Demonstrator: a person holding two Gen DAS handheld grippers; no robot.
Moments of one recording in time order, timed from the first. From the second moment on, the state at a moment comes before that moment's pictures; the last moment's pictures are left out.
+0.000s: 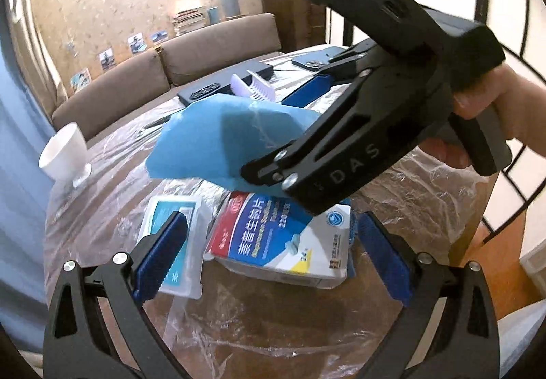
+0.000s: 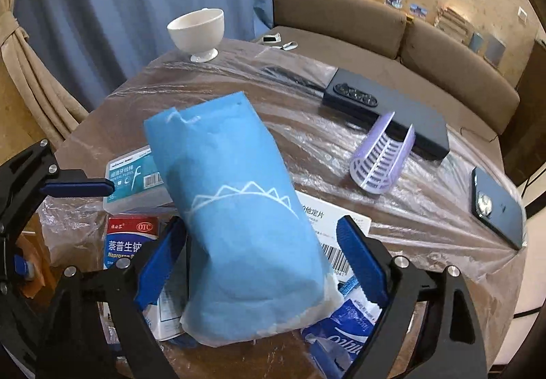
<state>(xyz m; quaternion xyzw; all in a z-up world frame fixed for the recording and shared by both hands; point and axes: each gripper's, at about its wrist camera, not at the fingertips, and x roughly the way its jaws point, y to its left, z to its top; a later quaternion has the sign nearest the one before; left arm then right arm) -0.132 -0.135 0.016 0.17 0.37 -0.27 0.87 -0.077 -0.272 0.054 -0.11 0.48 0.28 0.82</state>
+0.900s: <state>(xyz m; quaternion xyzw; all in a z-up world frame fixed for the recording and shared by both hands) -0.132 -0.127 0.009 0.13 0.39 -0.30 0.86 -0.088 -0.291 0.077 -0.02 0.45 0.28 0.84</state>
